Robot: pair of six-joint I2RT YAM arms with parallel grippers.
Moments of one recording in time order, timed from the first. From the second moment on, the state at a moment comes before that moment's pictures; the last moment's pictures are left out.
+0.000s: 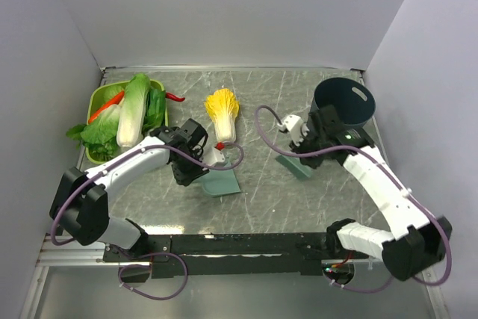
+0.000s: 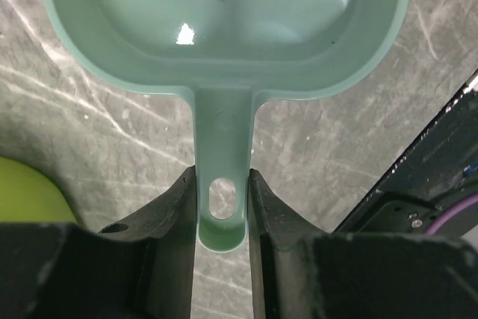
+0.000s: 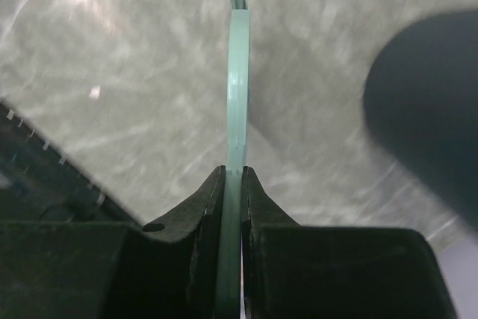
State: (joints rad) left arm -0.62 1.43 1.05 -0.99 0.13 0.60; right arm 0.35 1.08 1.06 -1.05 -0.20 -0.53
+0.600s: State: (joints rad) left arm -0.62 1.48 0.96 -0.79 0.18 0.58; right arm 0.54 1.34 1.14 -0.59 0.19 -0.54
